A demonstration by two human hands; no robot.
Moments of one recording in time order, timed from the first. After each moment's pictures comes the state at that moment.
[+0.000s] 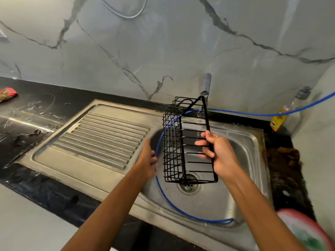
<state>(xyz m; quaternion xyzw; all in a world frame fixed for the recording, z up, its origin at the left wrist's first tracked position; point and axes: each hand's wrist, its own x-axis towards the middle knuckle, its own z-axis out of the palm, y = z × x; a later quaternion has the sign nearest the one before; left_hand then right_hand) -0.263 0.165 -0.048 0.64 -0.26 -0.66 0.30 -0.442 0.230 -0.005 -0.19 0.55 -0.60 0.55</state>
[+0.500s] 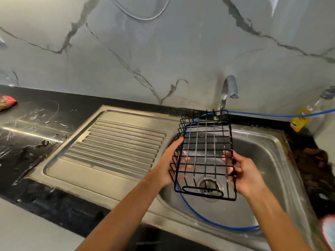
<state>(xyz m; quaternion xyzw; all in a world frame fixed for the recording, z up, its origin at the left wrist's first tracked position) -0.216 0.128 -0.052 0.47 -0.36 -0.79 0.17 -0.401 0.228 -0.044 -0.01 0.50 -0.65 0.57</state>
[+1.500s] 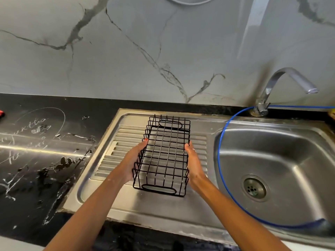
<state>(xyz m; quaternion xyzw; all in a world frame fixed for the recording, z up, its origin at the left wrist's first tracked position) 0.036 -0.064 -0.083 0.49 -0.43 -0.72 0.22 -0.129 0.044 -0.088 -0.21 0.60 -0.59 0.50</state>
